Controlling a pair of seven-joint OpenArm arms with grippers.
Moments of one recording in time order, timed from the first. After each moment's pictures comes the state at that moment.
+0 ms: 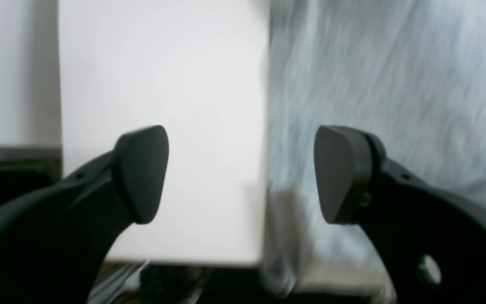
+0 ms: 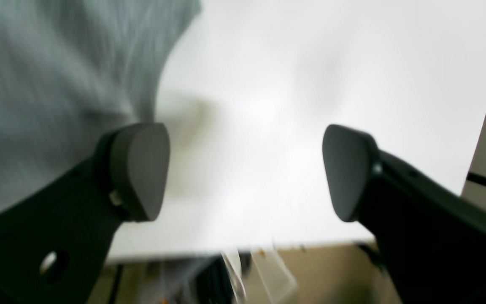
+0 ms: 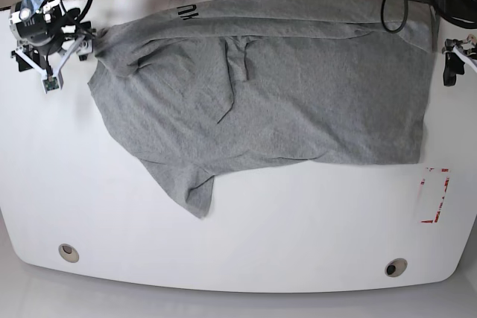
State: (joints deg) left arm 15.1 -21.6 -52.0 108.1 -36.8 -39.8 69.5; right arm -17.1 11.9 40.4 113.6 12.3 40.1 -70.1
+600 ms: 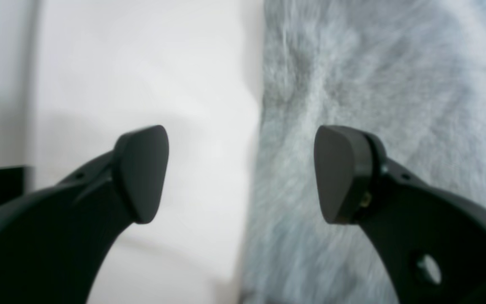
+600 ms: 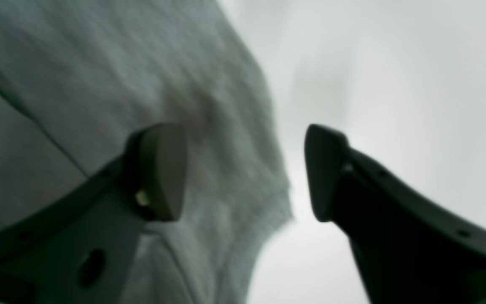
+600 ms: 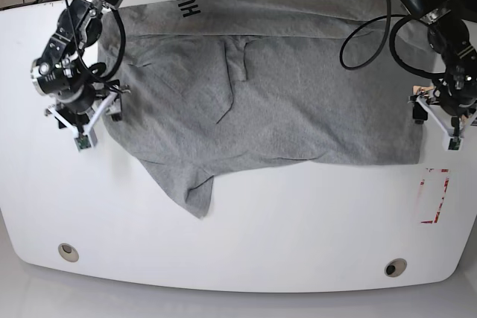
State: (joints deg) left arm -5.1 -13.2 -35.5 91.9 -2.3 -36.8 59.5; right arm 1.8 6.5 30.0 102.4 12.2 40.2 -69.1
